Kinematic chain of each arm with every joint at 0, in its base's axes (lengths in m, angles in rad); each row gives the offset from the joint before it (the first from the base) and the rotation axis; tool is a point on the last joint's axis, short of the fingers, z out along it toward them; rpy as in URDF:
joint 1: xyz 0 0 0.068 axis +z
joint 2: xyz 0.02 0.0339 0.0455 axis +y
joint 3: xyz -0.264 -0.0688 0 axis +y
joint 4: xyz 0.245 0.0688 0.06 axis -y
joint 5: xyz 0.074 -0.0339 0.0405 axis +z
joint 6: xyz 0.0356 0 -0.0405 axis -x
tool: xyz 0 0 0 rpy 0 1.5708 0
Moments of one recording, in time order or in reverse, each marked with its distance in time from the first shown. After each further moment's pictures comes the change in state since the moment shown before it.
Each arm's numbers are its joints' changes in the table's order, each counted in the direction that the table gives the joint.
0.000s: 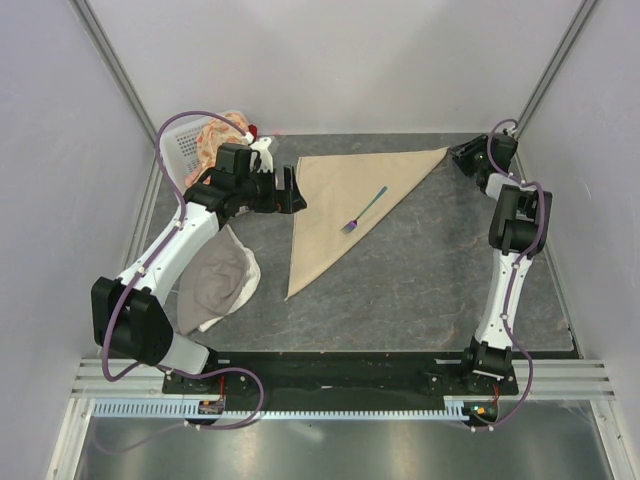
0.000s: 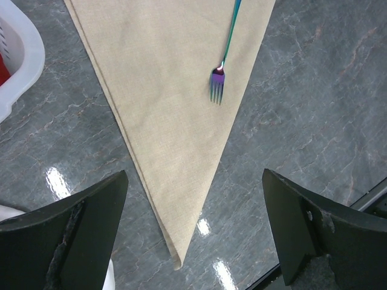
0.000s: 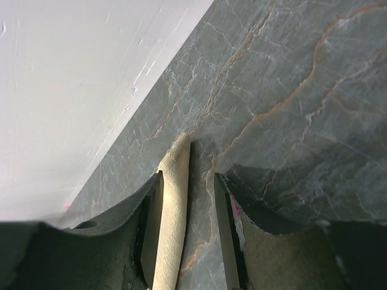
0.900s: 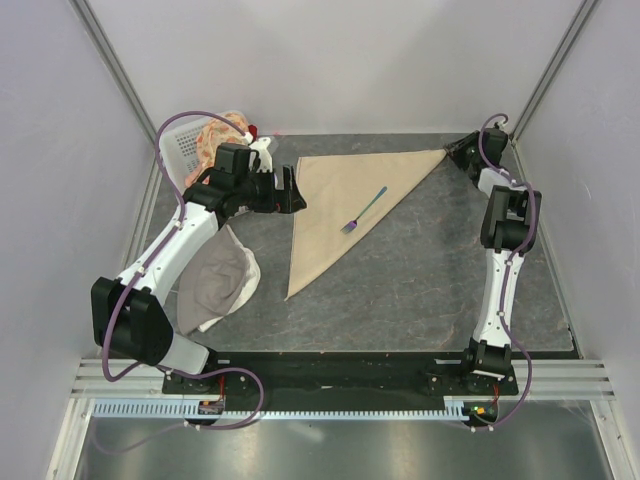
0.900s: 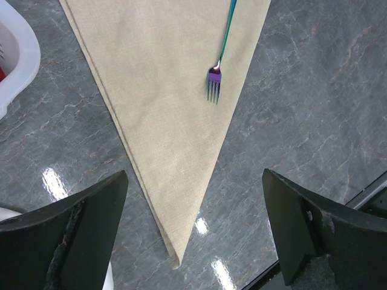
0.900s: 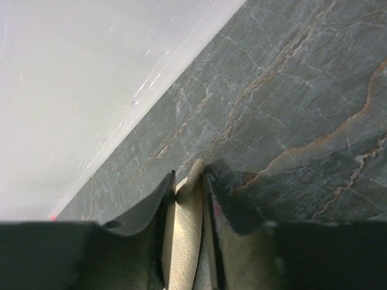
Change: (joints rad) left arm 0.007 0.000 0.000 0.000 -0.021 0.000; right arm 0.042 0.102 -0.195 -0.095 -0.056 0.039
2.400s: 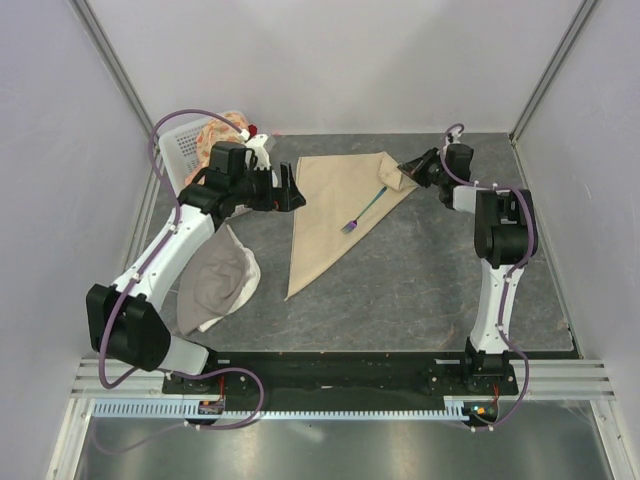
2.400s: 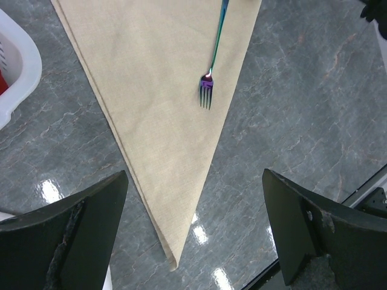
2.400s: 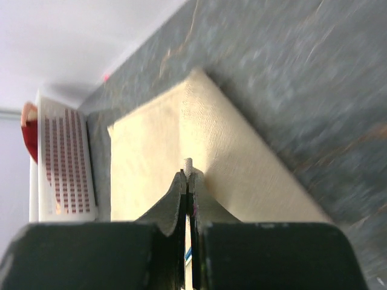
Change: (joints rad) left arm 0.008 -0.031 0.000 0.011 -0.018 0.001; right arm 0.185 -0.383 0.600 0.264 0.177 0.012
